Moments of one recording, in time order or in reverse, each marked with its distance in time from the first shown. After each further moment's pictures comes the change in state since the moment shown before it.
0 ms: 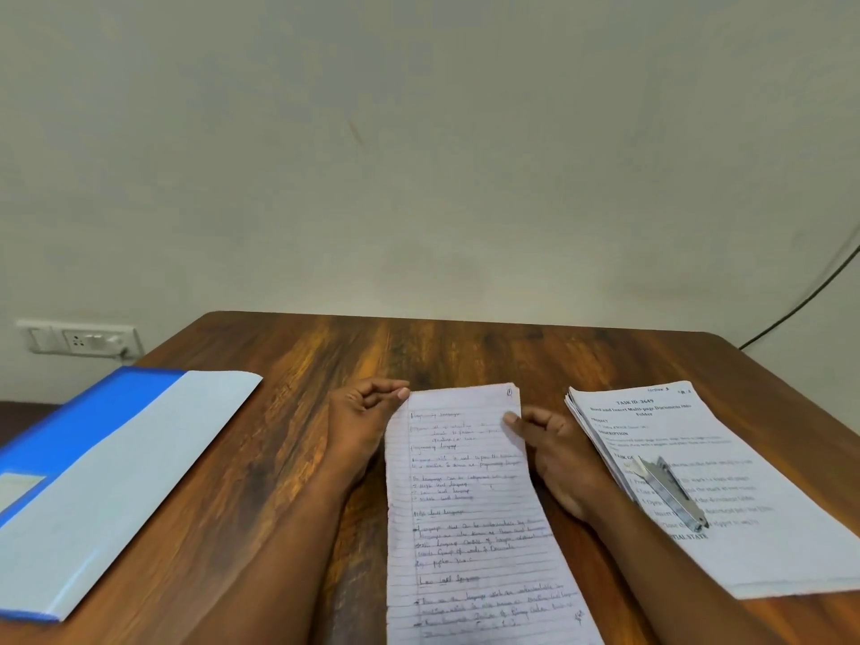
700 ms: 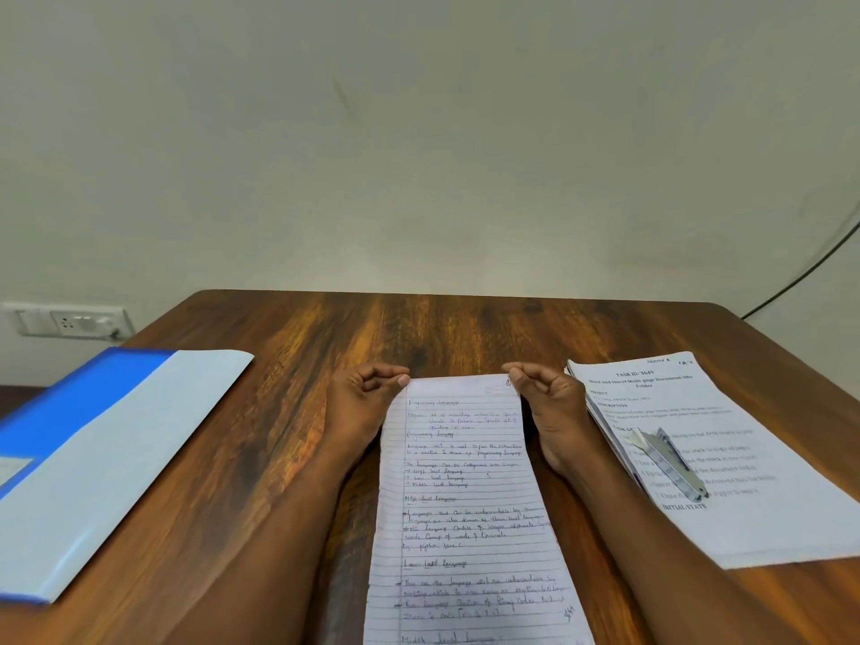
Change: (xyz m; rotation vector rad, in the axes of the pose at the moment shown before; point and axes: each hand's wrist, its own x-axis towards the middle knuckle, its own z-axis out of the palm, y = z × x) left_hand -0.003 -0.009 0.005 0.141 0.003 -0.024; right_hand 0.031 0.014 -0.001 -0.031 0.263 -0.190
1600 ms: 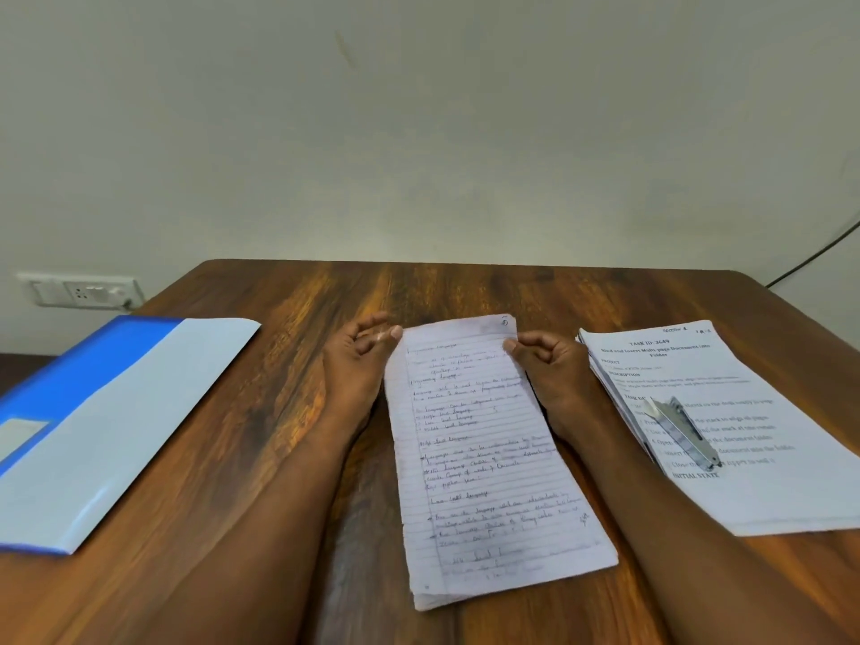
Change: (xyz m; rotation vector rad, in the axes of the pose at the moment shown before) left_hand -0.003 0.010 0.001 -0.107 0.121 -0.024; right_hand 0.000 -0.003 0.004 -0.199 -0.039 -0.040
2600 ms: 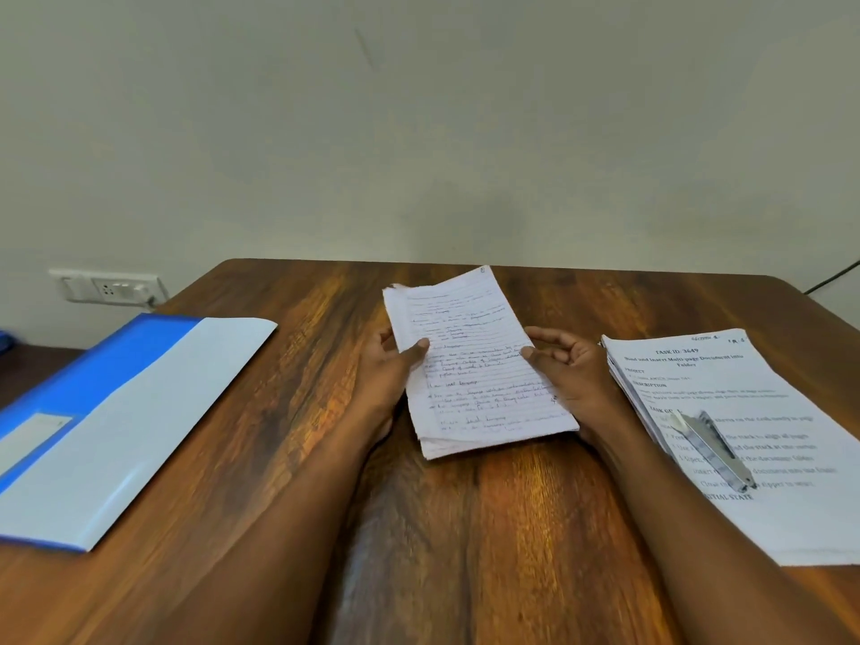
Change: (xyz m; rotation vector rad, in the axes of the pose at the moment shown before) left_hand 0.004 -0.001 0.011 -0.122 -0.084 -0.289; right_hand 0.020 0.010 -0.006 0.026 -0.106 0.000
